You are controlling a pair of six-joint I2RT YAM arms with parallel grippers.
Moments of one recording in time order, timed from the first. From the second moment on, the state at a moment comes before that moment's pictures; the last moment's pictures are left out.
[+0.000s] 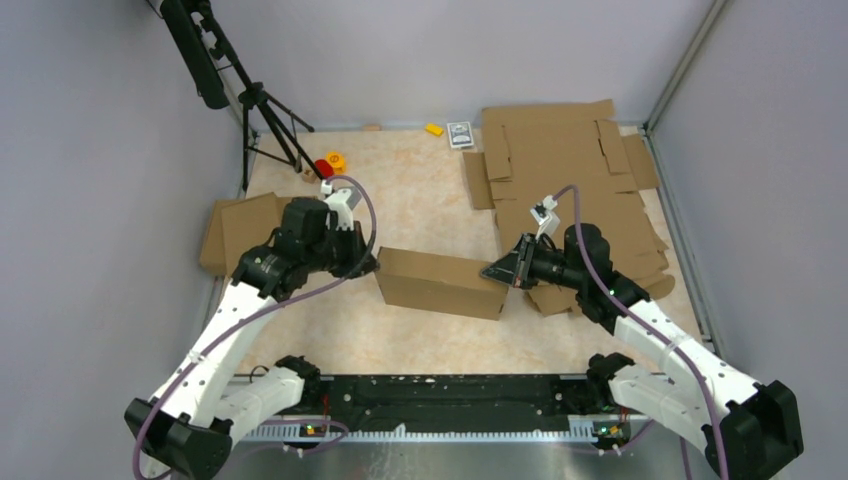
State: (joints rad) left arm -0.41 0.95 0.97 -0.75 0.30 -0.38; right arm 0.52 0.87 0.56 -0.05 -0.52 0.78
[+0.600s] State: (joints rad) left arm -0.40 1.01 0.96 -0.67 0.36 -0.34; right arm 0.52 0.94 0.64 -0.10 -0.55 0.73
